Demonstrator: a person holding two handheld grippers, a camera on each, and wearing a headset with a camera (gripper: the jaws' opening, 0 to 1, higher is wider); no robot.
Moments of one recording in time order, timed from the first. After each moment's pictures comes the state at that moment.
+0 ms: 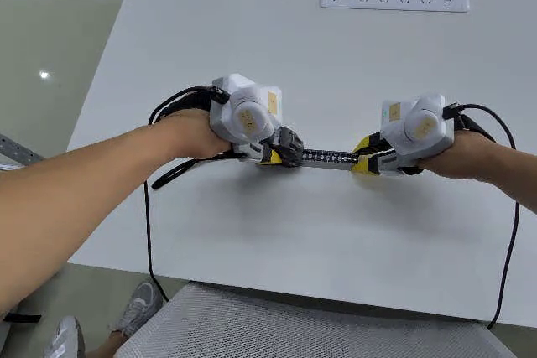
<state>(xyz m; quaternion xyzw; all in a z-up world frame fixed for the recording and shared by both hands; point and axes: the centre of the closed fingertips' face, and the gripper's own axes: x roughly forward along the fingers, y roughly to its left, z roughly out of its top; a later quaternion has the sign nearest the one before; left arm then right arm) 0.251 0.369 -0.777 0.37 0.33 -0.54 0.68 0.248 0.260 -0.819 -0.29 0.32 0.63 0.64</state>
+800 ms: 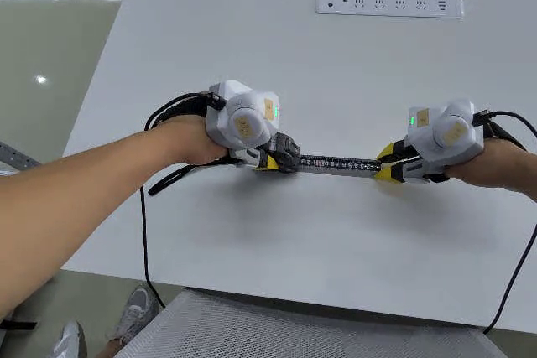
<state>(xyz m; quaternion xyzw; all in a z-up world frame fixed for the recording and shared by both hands) 0.251 0.368 -0.778 0.37 0.33 -0.54 0.67 0.252 0.220 -0.825 -0.29 0.34 0.62 0.64</state>
